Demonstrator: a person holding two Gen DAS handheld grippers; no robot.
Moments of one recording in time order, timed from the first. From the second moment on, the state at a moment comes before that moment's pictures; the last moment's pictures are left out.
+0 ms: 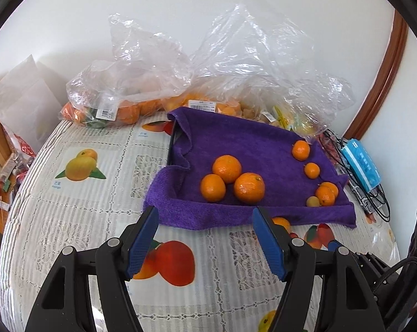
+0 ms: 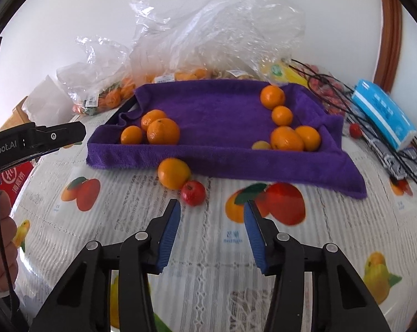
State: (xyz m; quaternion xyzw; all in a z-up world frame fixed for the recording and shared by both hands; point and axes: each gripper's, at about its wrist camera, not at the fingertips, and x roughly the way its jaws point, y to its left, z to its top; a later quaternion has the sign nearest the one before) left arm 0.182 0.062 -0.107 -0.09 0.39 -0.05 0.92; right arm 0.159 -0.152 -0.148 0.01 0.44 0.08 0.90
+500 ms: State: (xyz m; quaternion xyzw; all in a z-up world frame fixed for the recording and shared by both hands) left arm 0.193 0.072 -0.117 -0.11 0.41 -0.04 0.91; right arm 0.192 -0.136 -0.182 -0.02 0.47 0.12 0.87
